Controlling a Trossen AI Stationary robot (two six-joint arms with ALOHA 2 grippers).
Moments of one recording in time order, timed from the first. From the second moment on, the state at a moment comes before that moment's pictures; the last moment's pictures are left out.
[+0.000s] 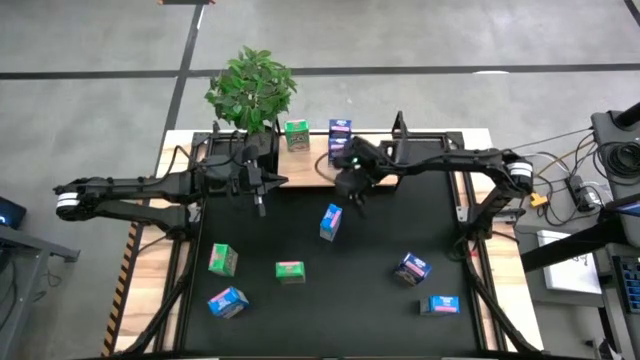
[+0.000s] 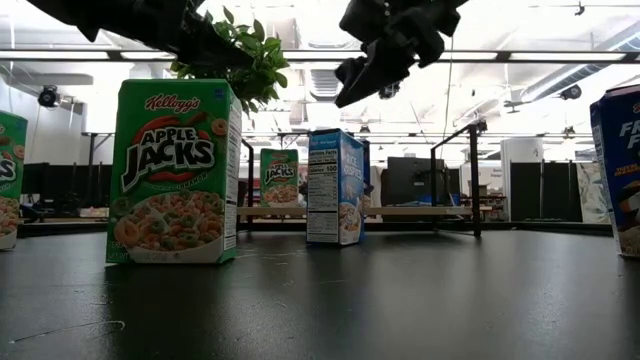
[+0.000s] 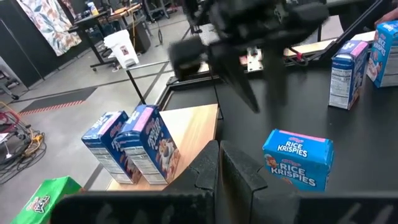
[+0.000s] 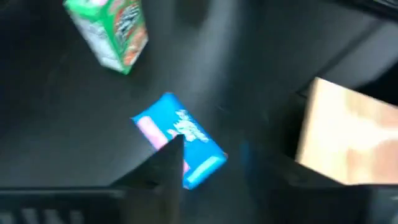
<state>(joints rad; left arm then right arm) 0.18 0.93 0.63 0.07 -0.07 0.27 -0.24 1.63 1.37 -0.59 -0.42 -0.56</state>
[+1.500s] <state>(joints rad) 0.18 0.93 0.63 0.07 -0.07 0.26 -0.18 1.75 1.54 -0.85 -0.30 -0.55</state>
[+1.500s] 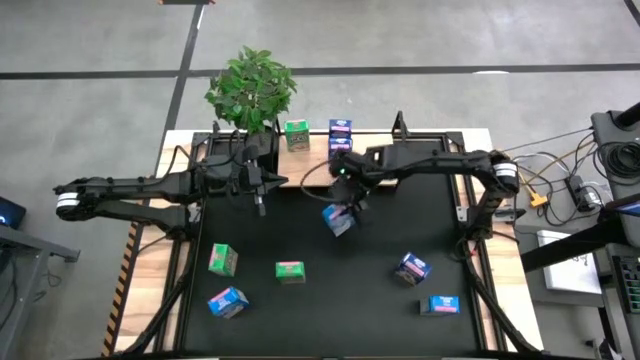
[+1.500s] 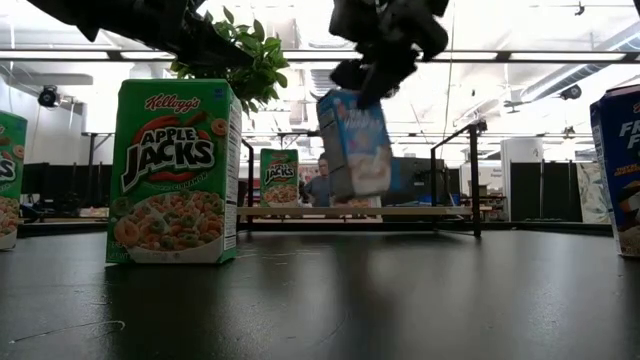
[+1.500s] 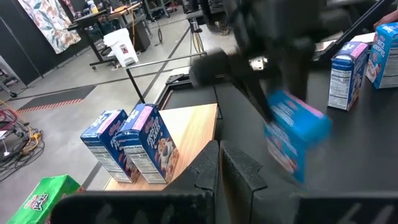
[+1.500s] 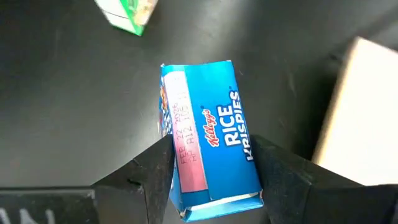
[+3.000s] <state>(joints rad) 0.18 0.93 0.63 0.06 -0.07 0.28 -0.86 1.57 1.36 -0.64 -0.29 -0.55</state>
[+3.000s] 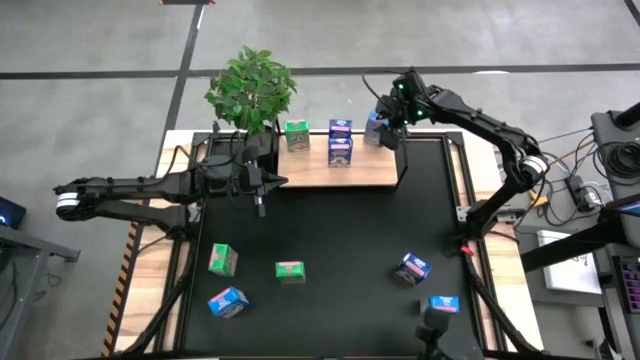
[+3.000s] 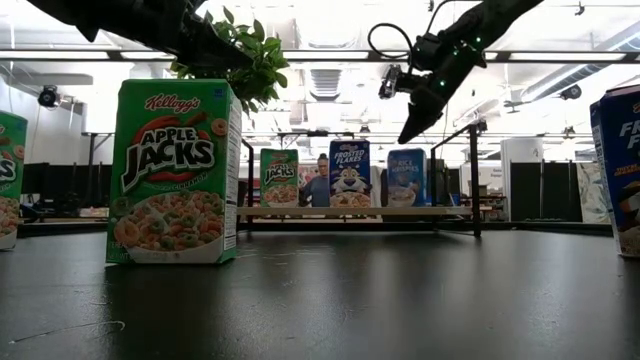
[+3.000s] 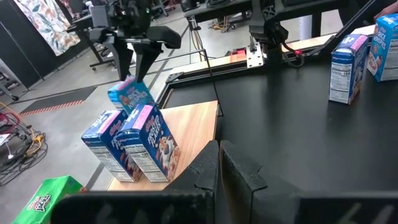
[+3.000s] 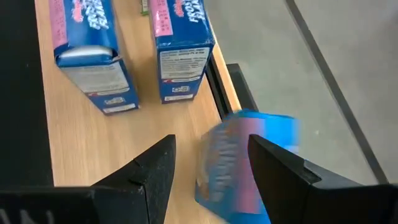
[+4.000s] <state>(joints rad) 0.18 0.93 0.63 0.07 -0.07 0.29 -0.85 1.57 1.29 -0.53 -0.09 -0.45</state>
